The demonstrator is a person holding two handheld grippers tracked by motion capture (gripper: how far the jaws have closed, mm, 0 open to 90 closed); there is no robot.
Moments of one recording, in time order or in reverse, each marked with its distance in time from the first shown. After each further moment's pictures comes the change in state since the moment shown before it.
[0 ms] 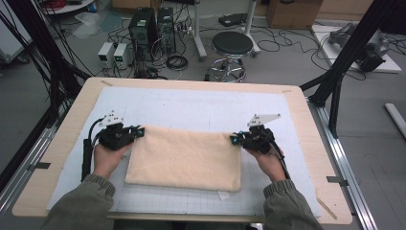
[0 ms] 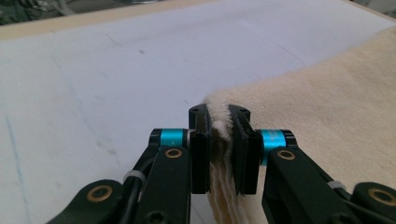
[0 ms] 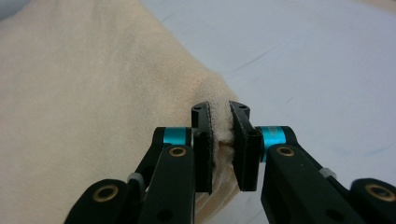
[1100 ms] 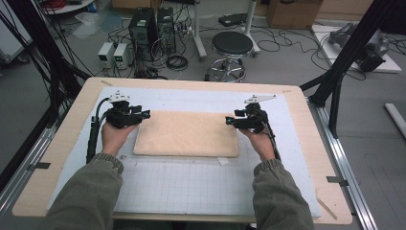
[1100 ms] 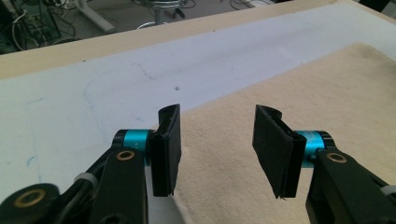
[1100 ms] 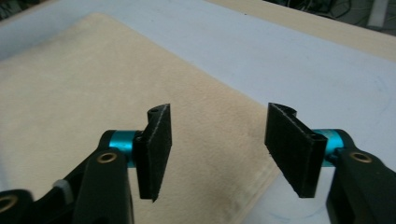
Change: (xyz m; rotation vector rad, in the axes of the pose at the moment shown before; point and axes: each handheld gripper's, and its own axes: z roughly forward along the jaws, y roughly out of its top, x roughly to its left) left arm 0.026 0.037 0.035 0.025 0.041 -0.023; right arm -0.045 0.033 0.031 -0.055 -0.106 0.140
